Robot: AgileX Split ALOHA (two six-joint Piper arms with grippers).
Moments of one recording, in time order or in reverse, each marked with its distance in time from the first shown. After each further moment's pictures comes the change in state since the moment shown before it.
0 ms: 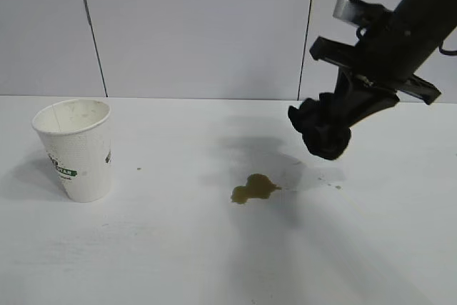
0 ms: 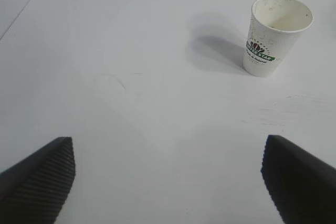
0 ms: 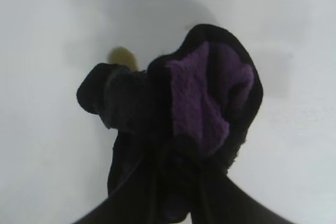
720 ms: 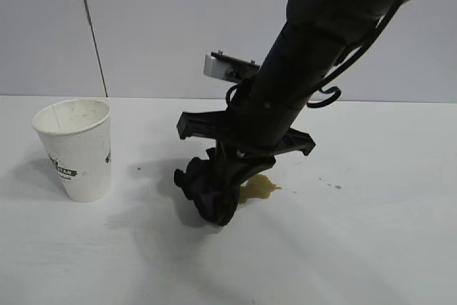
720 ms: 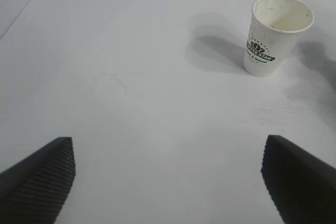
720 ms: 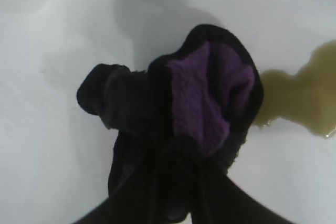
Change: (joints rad) left arm 0.000 0.000 0.000 0.000 0.000 -0.001; right arm 0.339 0.235 0.000 -0.043 -0.228 0.137
